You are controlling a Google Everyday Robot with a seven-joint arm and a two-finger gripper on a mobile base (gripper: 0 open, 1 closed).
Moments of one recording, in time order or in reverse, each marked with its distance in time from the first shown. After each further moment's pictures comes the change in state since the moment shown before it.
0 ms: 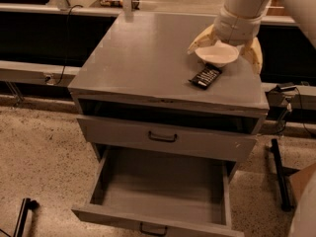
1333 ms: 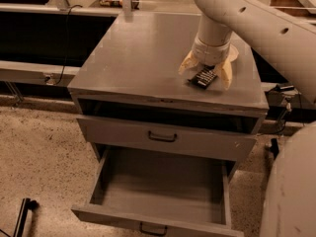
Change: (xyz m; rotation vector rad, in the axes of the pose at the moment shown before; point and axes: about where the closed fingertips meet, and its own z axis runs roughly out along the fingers) arm 0.019 -0.038 0.093 -0.047 0.046 -0.011
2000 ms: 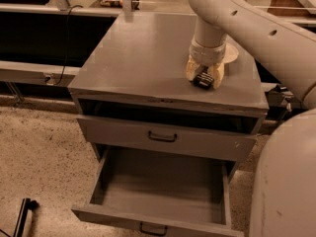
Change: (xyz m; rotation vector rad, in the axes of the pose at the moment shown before) arm 0.007 -0.006 0.017 -0.018 -0.003 -0.006
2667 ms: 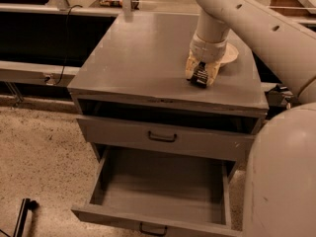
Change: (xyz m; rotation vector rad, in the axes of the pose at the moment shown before) arm 0.002 -0.004 -0.009 0.037 -0.054 0.016
